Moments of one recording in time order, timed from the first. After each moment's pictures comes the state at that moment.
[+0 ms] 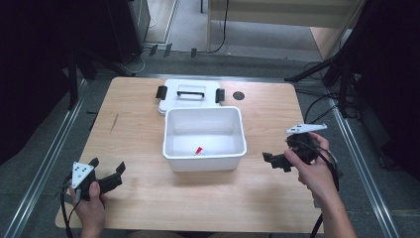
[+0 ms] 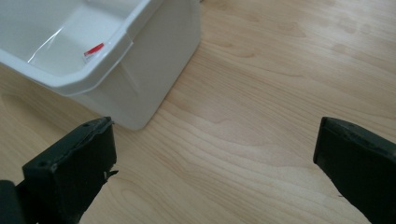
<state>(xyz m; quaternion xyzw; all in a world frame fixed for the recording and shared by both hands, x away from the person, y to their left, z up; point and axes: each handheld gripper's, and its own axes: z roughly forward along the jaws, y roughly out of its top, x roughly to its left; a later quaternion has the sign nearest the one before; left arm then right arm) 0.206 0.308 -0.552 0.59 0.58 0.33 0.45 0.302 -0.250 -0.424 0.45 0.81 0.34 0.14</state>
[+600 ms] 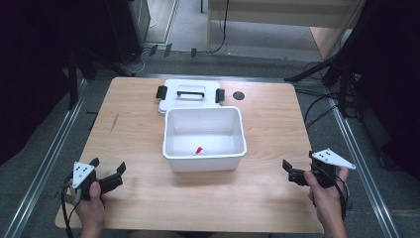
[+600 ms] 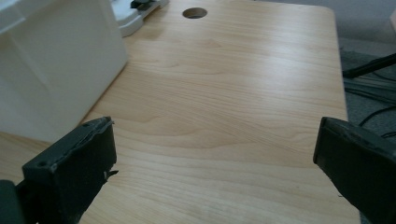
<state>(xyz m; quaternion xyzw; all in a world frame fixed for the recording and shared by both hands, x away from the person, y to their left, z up) 0.206 0.307 -0.551 0.59 0.58 0.33 0.45 0.263 -0.311 -0.486 0.50 0.71 0.43 0.26</state>
